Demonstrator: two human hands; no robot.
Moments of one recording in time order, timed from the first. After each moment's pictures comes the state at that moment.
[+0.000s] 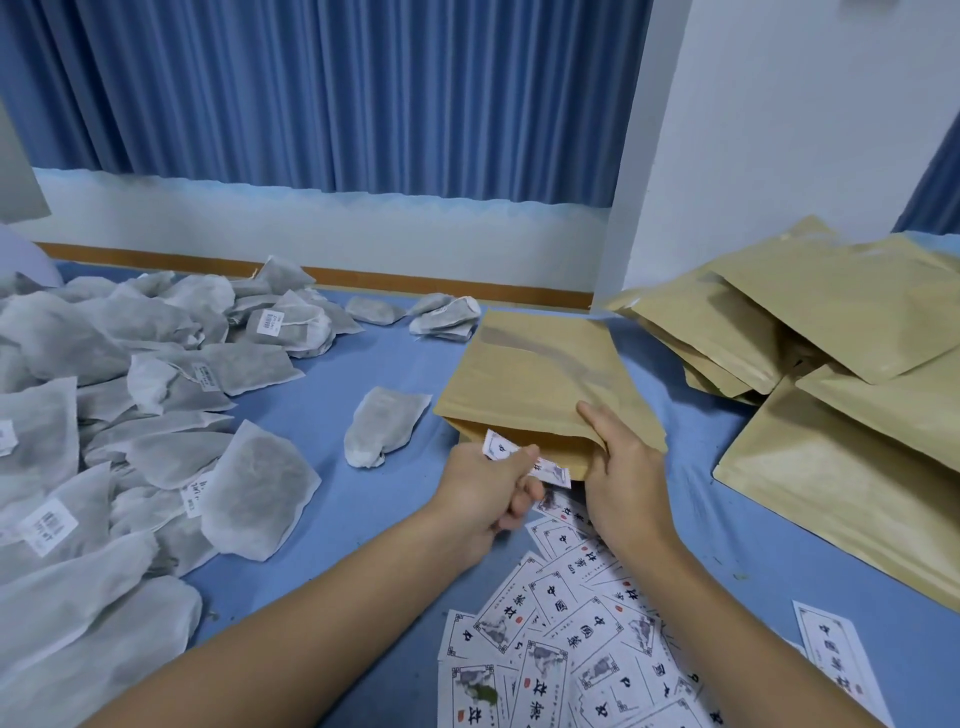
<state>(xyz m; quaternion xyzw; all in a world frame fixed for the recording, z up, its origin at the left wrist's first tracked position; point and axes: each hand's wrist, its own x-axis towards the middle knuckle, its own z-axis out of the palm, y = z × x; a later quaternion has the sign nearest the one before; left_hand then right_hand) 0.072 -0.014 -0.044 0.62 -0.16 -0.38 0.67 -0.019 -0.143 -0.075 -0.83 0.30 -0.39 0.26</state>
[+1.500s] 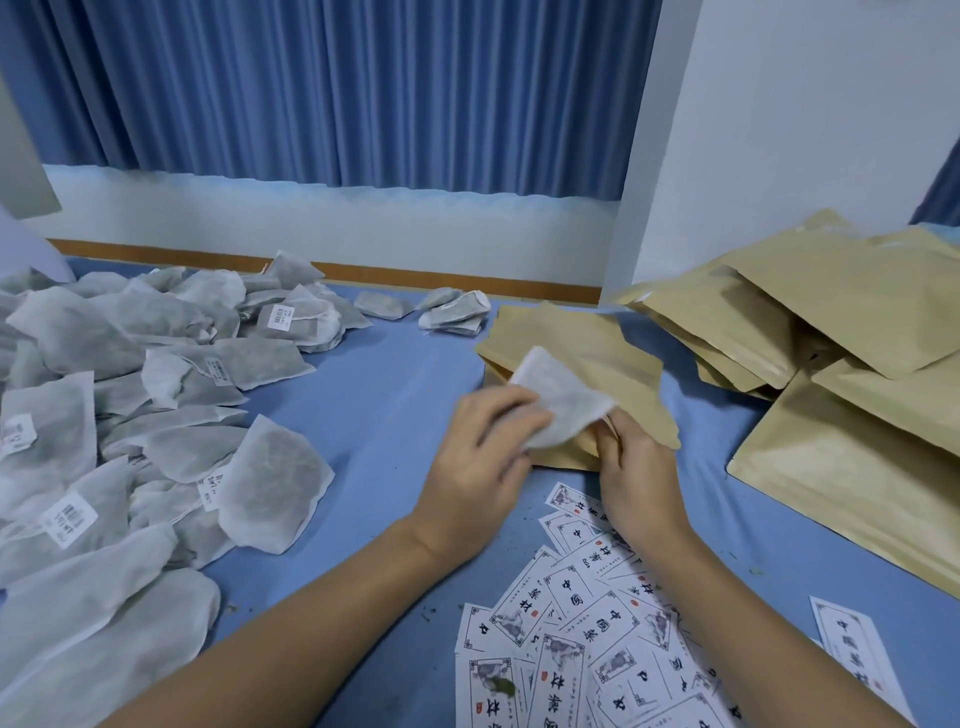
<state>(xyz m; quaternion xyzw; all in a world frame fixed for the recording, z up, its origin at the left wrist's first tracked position) 0.094 0.007 -0.061 0.58 -0.57 0.30 0.49 -0.016 -0.148 -0.078 -0.84 0.29 -0.38 0.28</state>
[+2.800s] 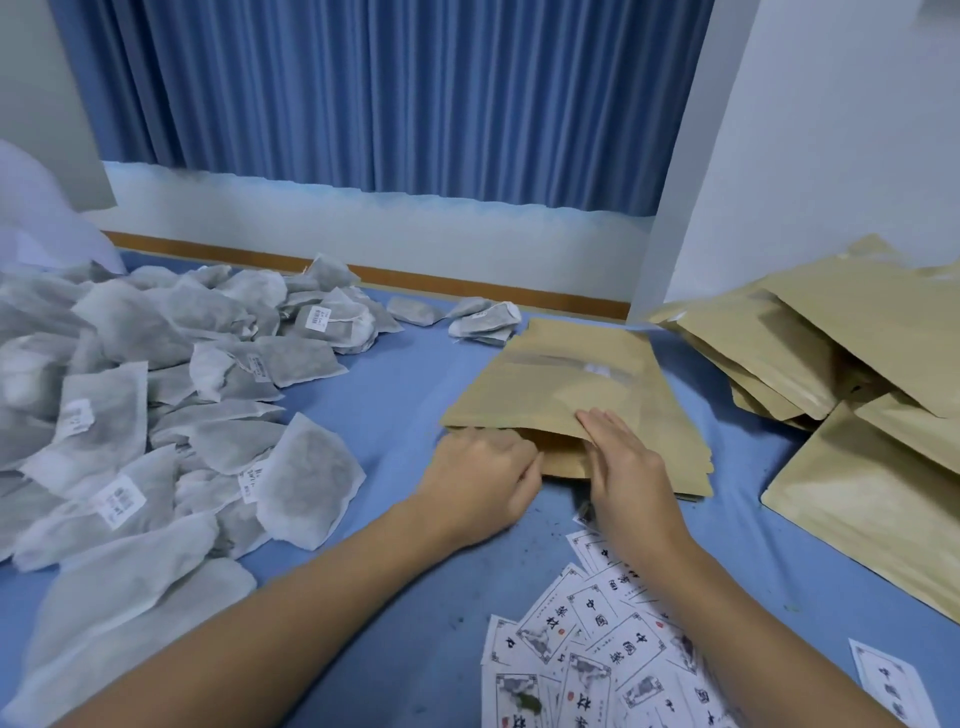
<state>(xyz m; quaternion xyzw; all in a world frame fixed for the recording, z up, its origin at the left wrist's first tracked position) 0.125 0.013 -0.061 0.74 -0.57 0.27 0.22 0.002 -0.130 -0.070 -0.90 0.19 -0.33 0.20</state>
